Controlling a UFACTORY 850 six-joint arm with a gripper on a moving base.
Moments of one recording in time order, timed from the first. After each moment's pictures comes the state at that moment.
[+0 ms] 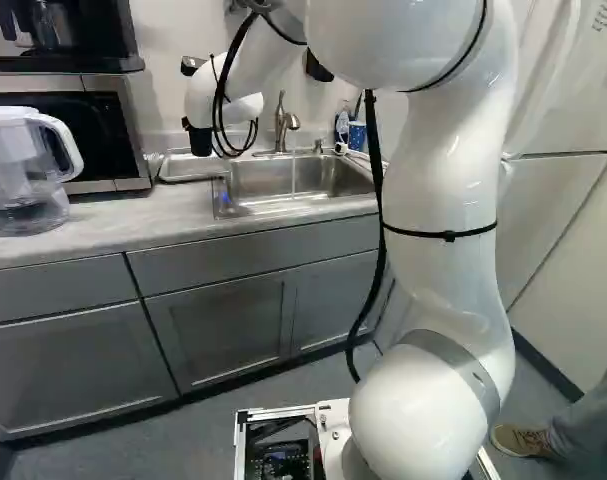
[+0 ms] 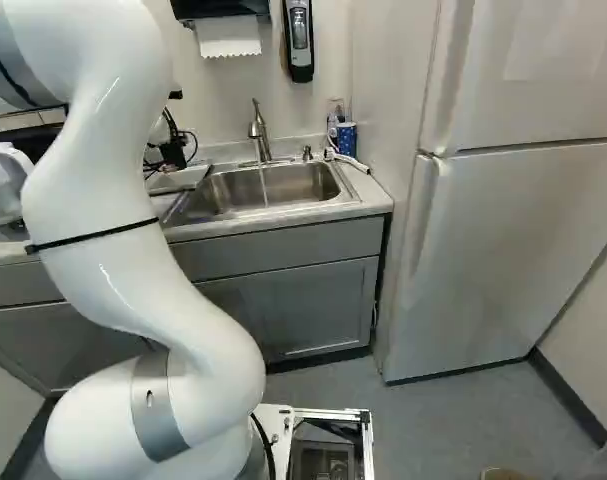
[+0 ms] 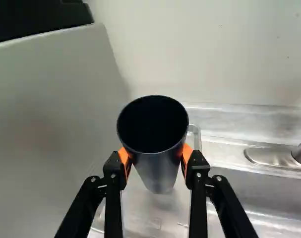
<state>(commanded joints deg) 29.2 -21.7 -75.8 -4.4 17.1 10.8</state>
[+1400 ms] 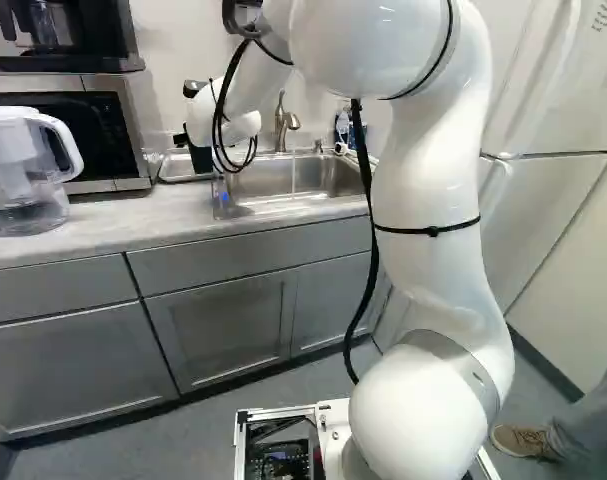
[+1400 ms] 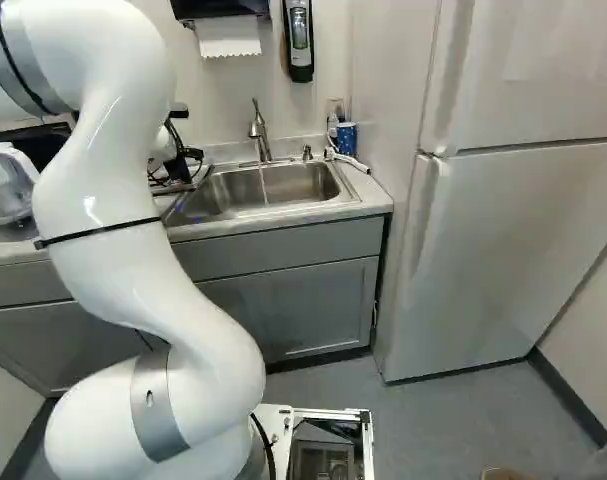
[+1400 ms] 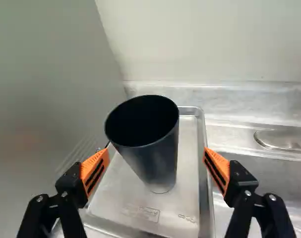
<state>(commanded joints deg) 29.2 -24.8 -74.5 -4.2 18.0 10.8</state>
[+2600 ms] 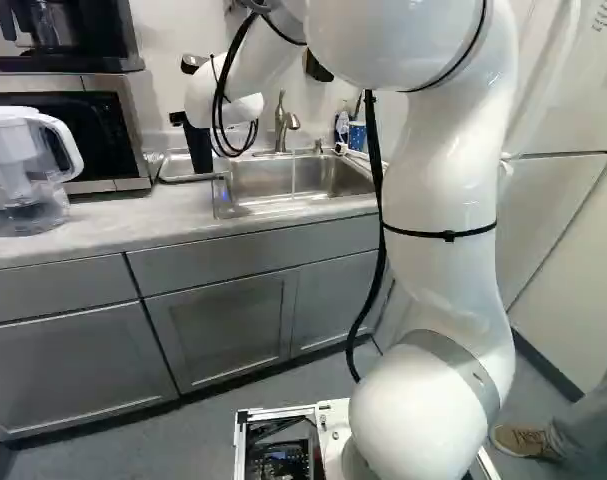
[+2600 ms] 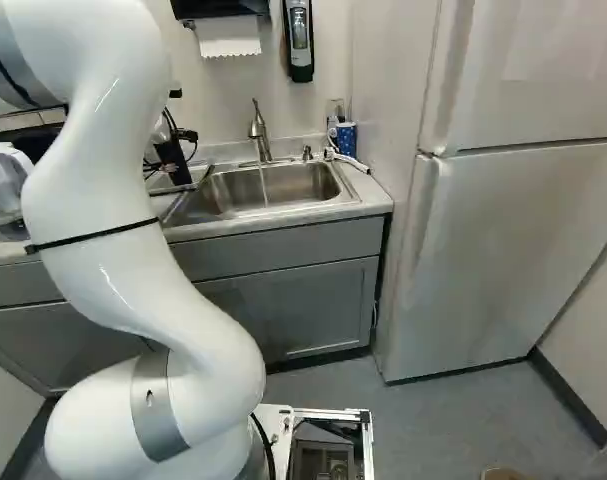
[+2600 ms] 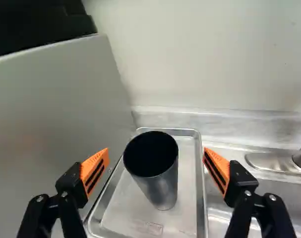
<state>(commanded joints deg) 29.2 -21.1 -76.1 -4.2 18.0 10.8</state>
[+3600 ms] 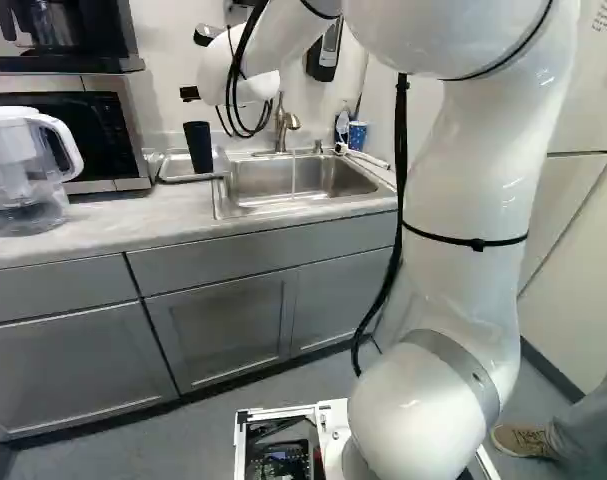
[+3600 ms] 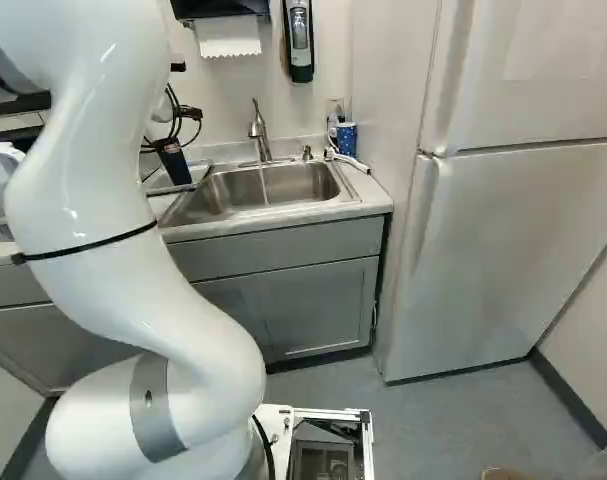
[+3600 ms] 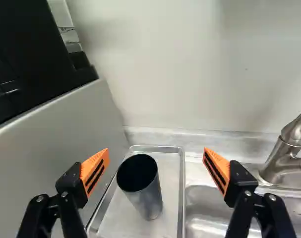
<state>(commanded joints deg) 26.1 -14.8 -74.9 -5.2 16.9 10.8</state>
